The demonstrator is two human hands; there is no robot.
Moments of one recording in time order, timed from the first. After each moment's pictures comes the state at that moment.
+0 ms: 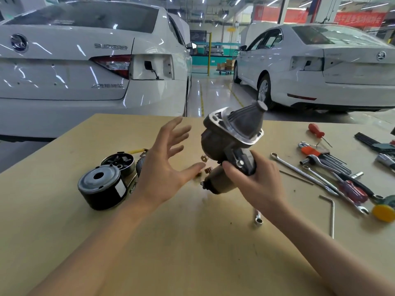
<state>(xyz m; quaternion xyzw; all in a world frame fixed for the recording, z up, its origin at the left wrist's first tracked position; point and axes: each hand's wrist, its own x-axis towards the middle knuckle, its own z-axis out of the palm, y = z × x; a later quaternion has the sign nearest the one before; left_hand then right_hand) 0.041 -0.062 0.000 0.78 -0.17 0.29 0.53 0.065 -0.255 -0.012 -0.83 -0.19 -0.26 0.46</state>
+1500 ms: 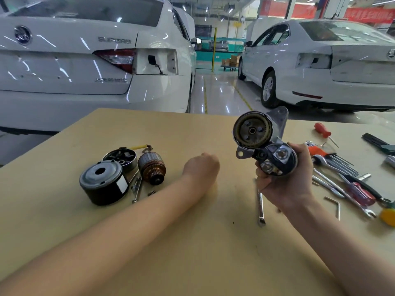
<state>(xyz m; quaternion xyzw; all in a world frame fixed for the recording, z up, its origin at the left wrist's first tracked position) 0.111 -0.117 -0.031 0.99 -0.09 0.10 -0.07 0.079 -0.284 0.001 -0.38 -0.04 0.12 0.92</state>
